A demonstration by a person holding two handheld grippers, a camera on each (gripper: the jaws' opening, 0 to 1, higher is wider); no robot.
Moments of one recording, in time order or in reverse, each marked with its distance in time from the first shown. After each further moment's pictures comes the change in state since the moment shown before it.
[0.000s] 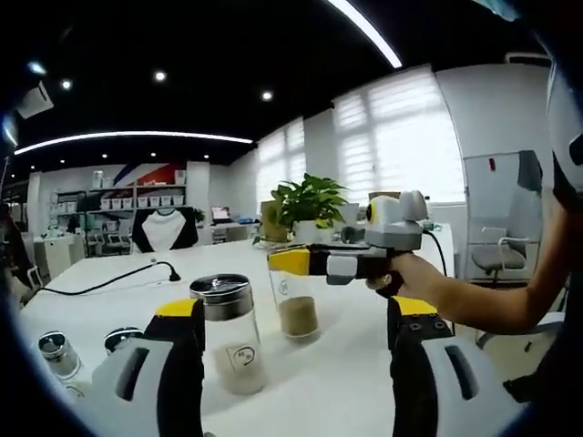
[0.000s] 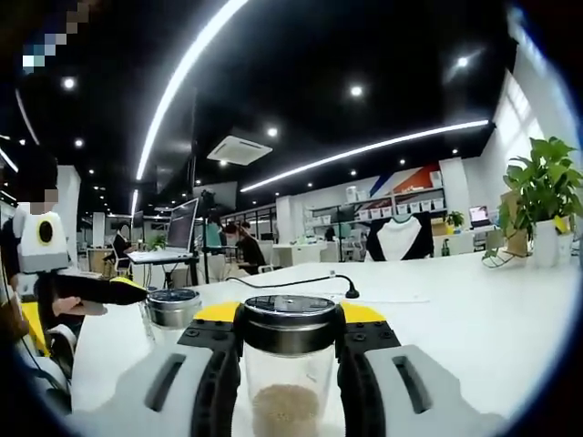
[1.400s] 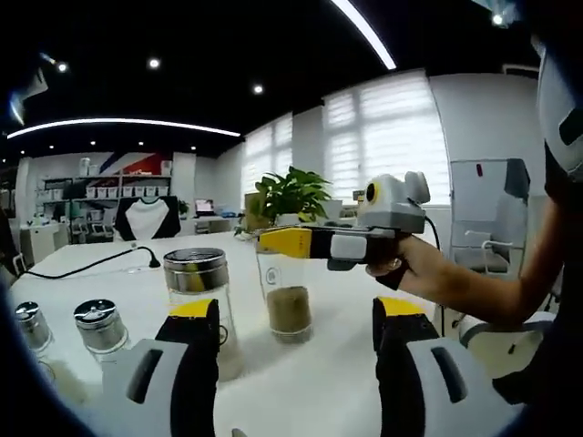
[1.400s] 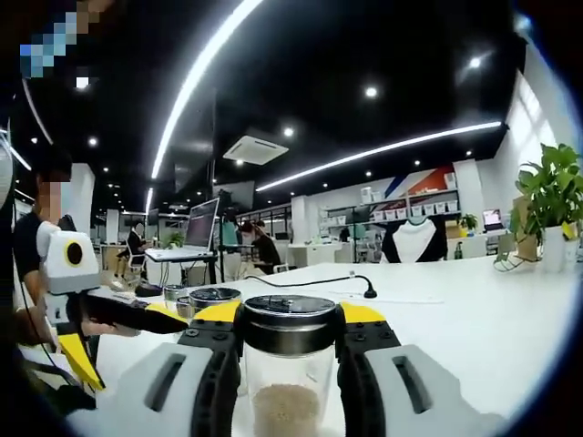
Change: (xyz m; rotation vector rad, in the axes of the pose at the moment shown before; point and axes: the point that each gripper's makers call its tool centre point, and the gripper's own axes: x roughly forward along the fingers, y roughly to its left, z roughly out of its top) left arm 0.002 -0.020 -0.019 -0.037 -0.008 -0.082; right arm -0.022 0.037 0.006 -0.016 0.002 0.083
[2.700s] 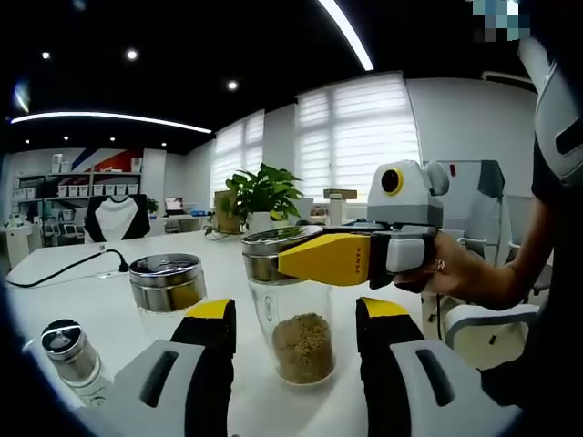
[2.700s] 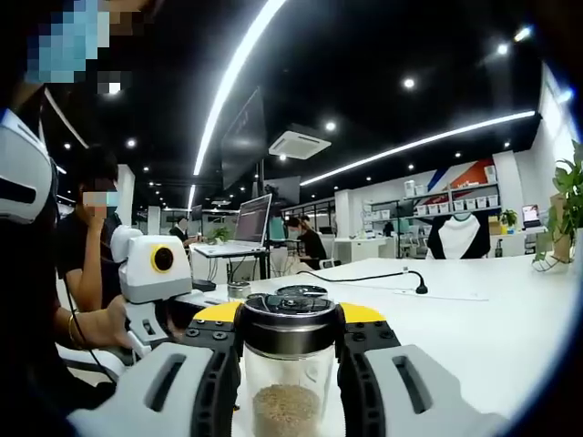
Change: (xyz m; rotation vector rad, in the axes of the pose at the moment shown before) left arm 0.022 -0.003 -0.002 0.014 0.021 -0.150; right arm -0.012 0.073 0.000 0.008 0.031 0.230
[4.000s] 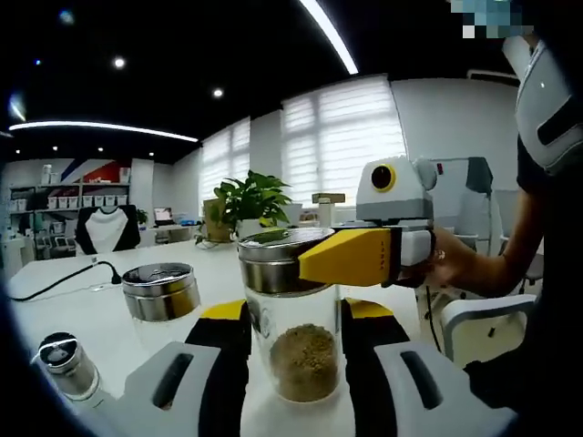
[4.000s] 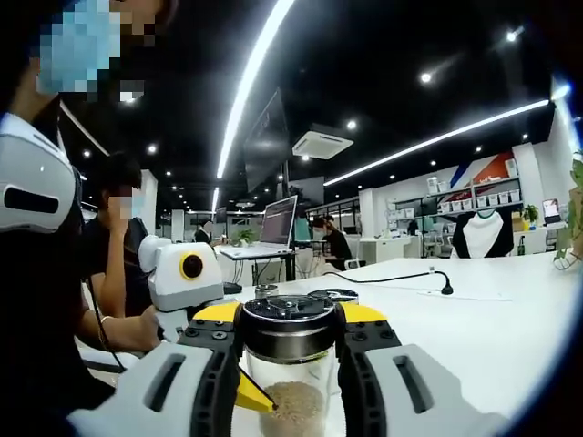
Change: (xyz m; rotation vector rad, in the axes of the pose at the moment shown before) left arm 0.001 -0.006 0.003 0.042 -0.029 -0.042; right arm 0.000 0.018 0.003 0.025 -0.006 0.106
